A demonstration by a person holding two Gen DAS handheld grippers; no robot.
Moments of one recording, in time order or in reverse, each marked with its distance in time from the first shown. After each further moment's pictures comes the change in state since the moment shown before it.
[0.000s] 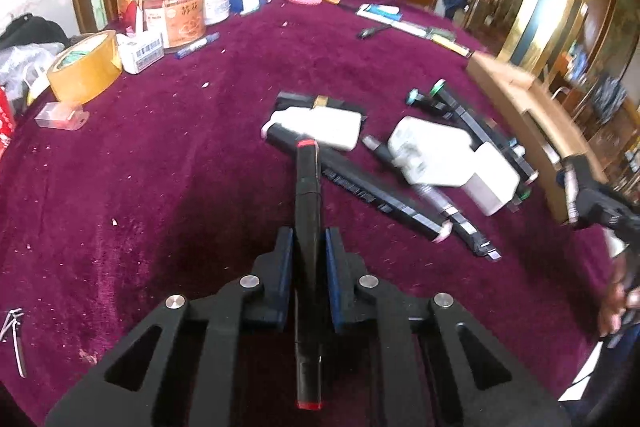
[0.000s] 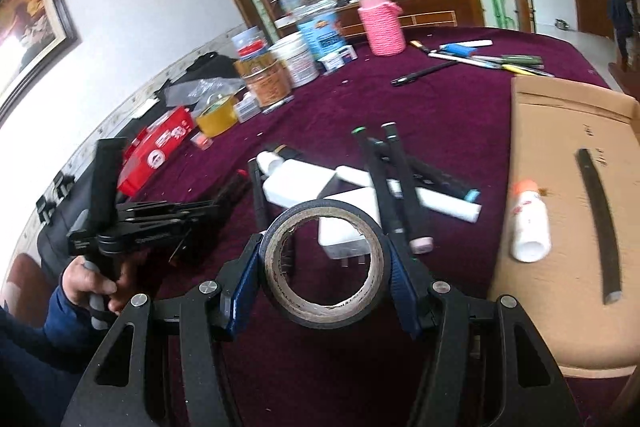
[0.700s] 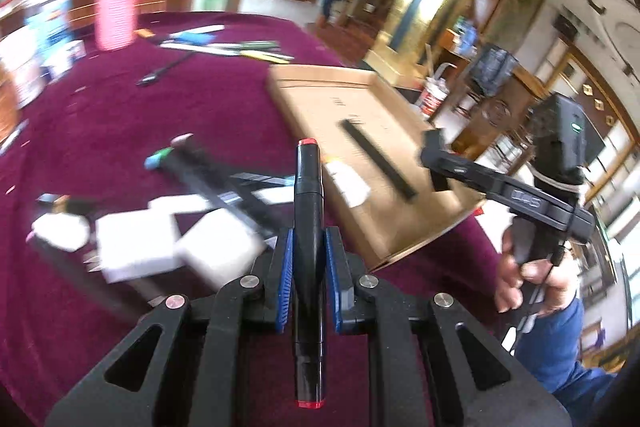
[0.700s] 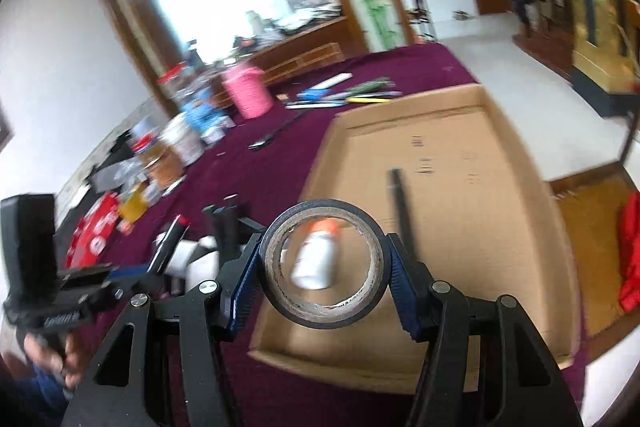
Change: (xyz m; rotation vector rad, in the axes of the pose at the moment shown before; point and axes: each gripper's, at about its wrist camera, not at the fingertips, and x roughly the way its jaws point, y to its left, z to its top) left arm -0.004 -0.175 0.053 0.203 0.021 -0.388; right arm -0.087 -0.111 0.015 0.269 -0.148 -0.254
